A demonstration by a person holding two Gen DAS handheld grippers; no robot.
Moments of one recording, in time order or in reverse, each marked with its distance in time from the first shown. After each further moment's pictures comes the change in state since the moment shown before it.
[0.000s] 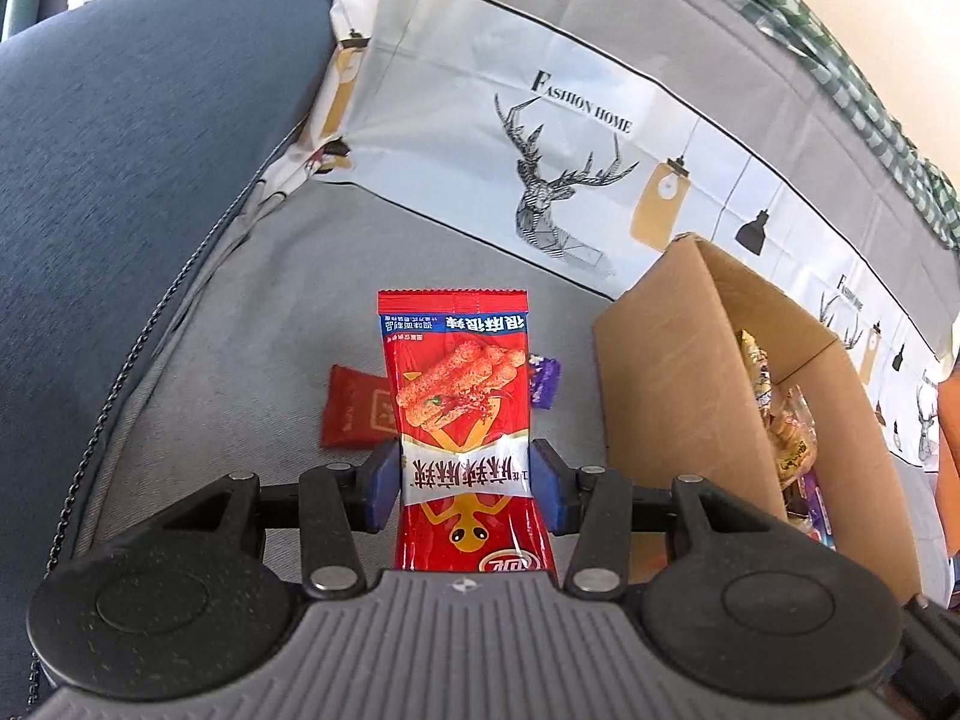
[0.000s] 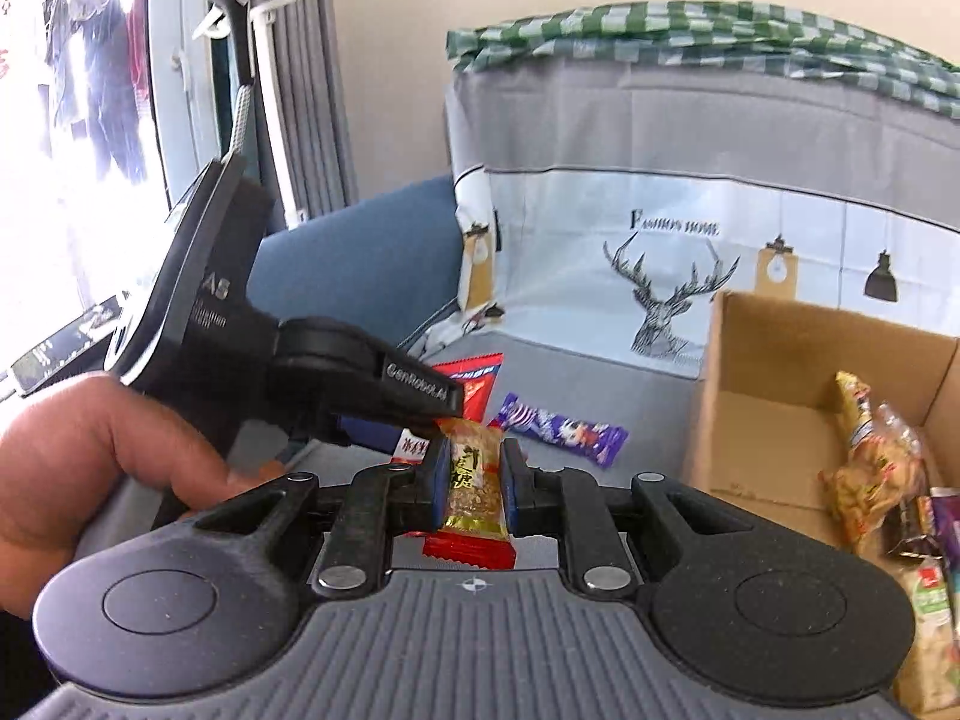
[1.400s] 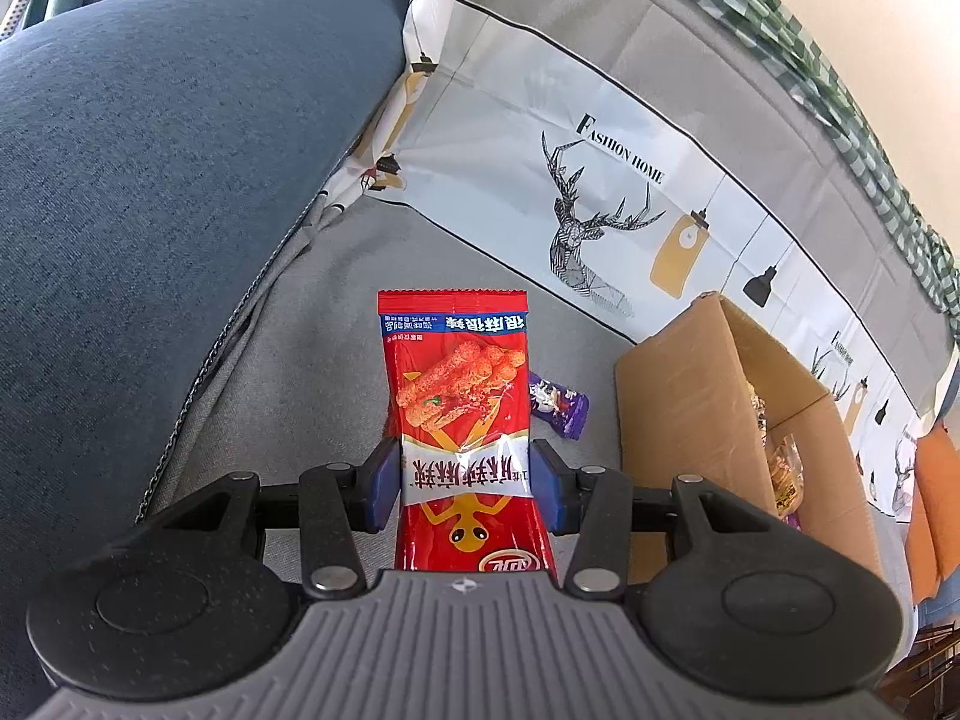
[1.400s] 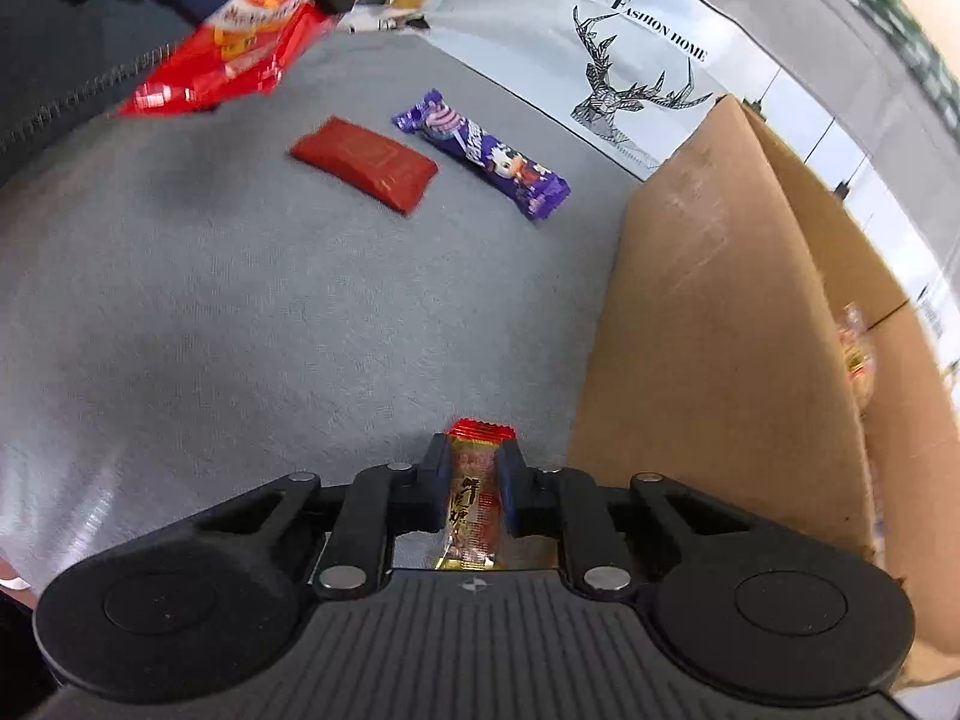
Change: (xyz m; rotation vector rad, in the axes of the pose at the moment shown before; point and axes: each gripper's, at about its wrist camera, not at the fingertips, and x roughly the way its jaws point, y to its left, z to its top) left arm -0.028 0.048 0.011 -0.107 -0.021 -0.033; right arm 0.109 0.035 -0.079 -0.215 0.457 -0.346
